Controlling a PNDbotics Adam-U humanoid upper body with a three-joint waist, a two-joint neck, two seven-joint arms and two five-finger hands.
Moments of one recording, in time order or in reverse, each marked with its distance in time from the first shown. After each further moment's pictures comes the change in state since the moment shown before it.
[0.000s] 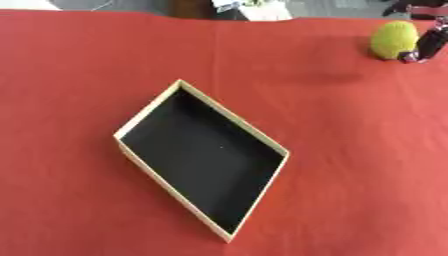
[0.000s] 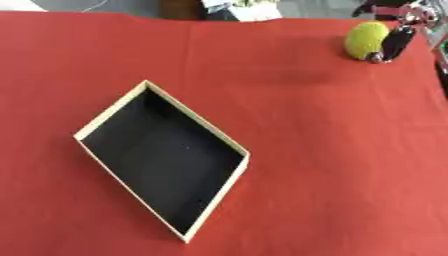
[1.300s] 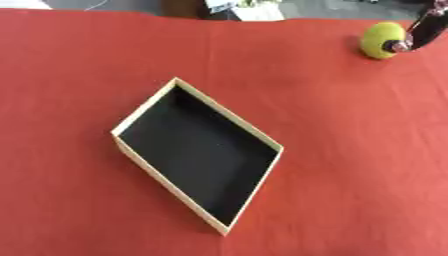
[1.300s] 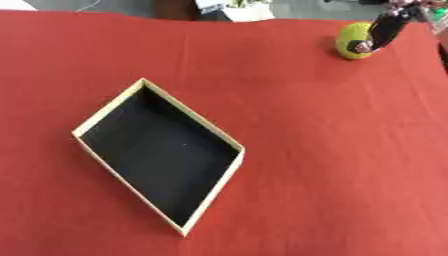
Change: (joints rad) left arm 0.001 0.025 0.006 0.000 0.001 -0.005 0.021; right arm 0.087 -0.064 0.081 -0.294 -0.225 -0.058 0.093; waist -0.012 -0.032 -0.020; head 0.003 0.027
